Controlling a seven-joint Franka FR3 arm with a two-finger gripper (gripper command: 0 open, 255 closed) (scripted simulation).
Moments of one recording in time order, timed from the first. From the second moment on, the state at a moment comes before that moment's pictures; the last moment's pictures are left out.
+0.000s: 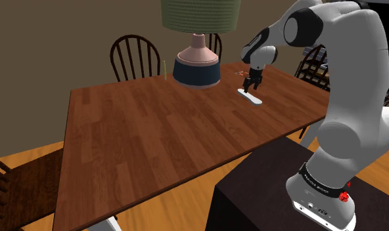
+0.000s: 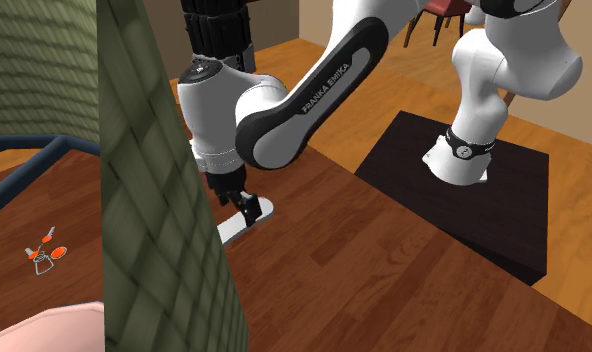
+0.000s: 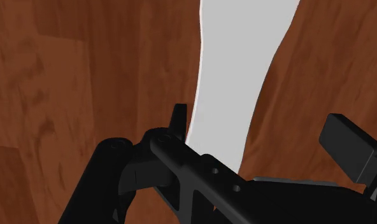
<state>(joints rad) -0.35 0.63 -0.32 -1.71 0.27 2.28 -0.65</state>
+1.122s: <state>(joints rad) -0.39 0.75 -0.30 -1.64 0.30 2.33 -0.67</state>
